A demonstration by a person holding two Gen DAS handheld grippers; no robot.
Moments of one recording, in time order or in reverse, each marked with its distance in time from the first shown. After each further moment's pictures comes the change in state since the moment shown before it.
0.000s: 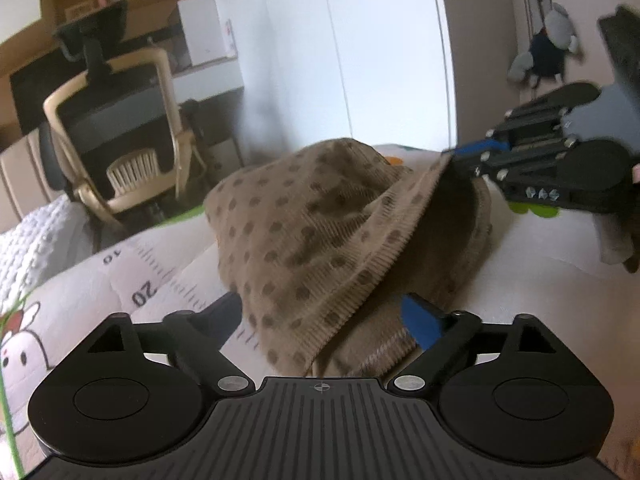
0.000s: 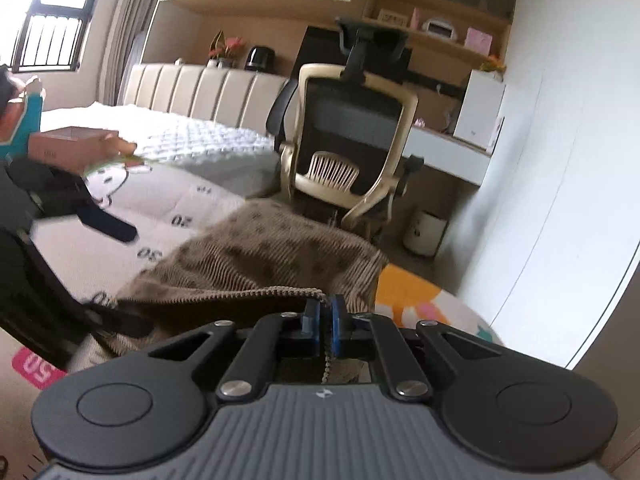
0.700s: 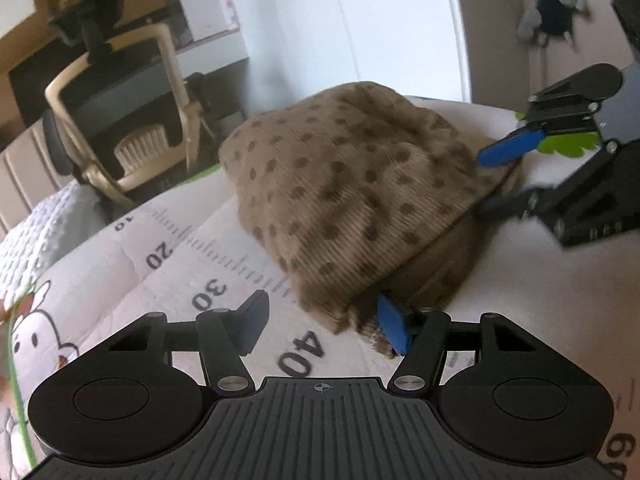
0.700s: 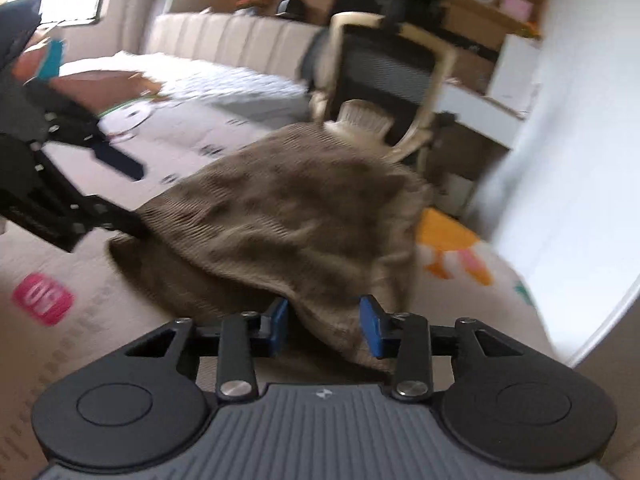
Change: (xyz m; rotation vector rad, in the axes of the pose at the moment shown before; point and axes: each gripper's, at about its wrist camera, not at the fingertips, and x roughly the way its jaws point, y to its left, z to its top) left arm 0.008 0.024 -0.025 0.019 0.095 0.030; right arm 0.025 0.016 -0.027 -0.050 0.153 0.050
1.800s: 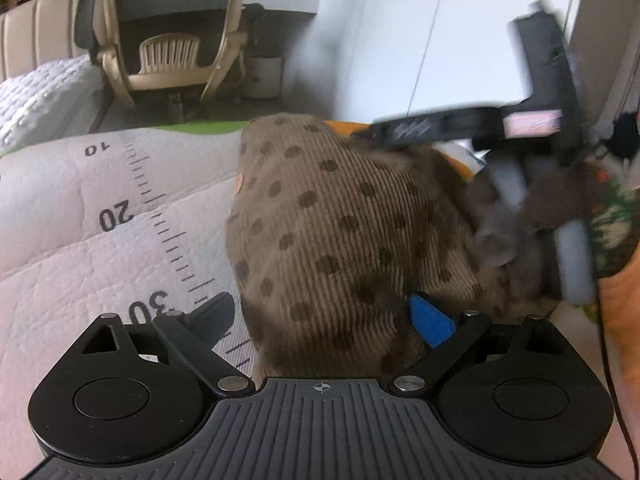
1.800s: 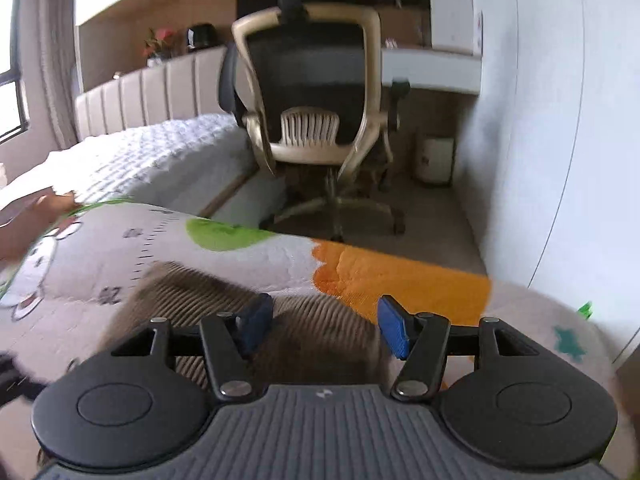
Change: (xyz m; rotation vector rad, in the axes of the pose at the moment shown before) left arm 0.068 0.026 0.048 -0.403 0.101 -0.109; right arm 0.113 -0.082 0.076 0.342 0.003 0.053
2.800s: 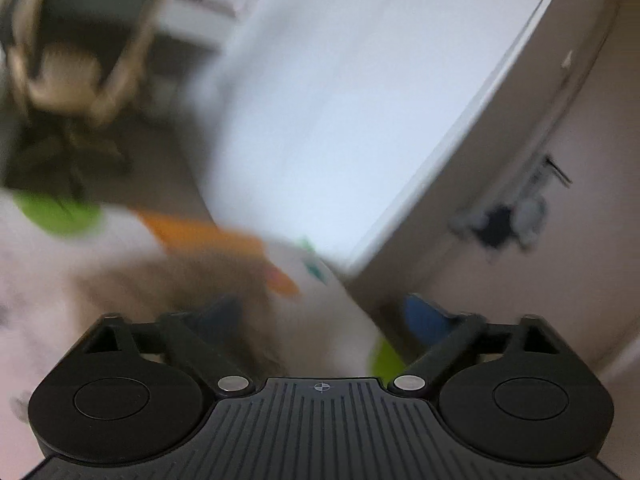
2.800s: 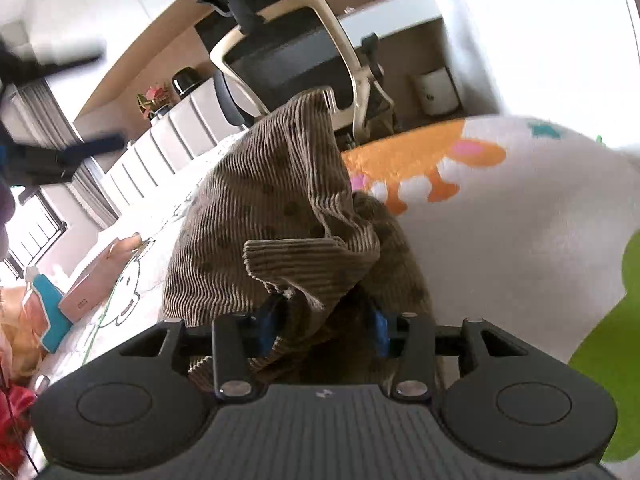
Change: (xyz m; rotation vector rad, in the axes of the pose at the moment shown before) left arm -0.072 -0.013 0.113 -0.101 -0.154 -0.317; right arm -0.078 -0.026 -0.111 0.393 0.019 0.186
